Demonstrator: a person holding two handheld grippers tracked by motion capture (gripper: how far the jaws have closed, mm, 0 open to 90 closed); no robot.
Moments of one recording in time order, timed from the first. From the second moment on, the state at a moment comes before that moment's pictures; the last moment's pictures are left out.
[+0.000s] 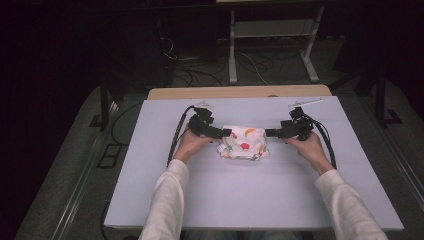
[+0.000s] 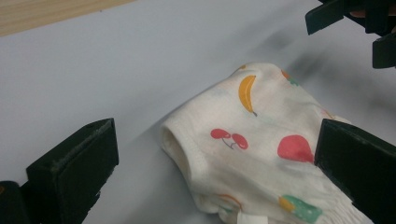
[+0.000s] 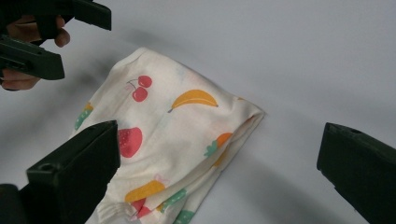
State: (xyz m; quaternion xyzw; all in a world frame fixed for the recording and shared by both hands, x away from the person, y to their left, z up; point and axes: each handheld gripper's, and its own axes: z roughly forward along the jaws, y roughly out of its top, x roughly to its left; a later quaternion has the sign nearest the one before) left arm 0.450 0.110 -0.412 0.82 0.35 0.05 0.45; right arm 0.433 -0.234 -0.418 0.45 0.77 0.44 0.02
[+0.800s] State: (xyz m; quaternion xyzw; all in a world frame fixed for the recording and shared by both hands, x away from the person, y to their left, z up) left arm 0.410 0.136 -0.396 0.82 0.34 0.07 0.46; right arm 0.397 -0.248 -0.403 0.43 0.79 0.44 0.05
